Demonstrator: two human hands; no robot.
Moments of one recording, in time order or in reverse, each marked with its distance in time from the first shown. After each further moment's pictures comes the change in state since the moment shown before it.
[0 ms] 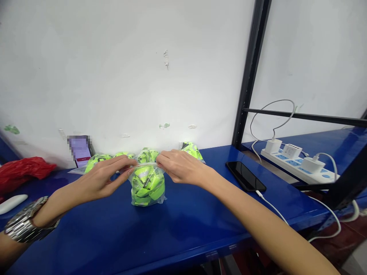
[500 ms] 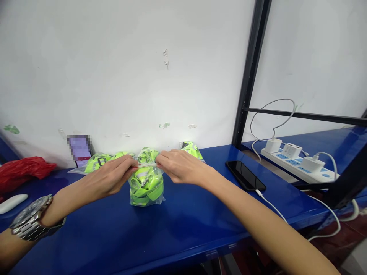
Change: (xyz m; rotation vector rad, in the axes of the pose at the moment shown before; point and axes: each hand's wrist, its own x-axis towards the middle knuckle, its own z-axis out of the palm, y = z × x) left_hand 0.005 -0.003 0.011 0.127 -0.009 0.075; right_hand 0.001 -0.001 -0.002 -0.002 -0.036 0.011
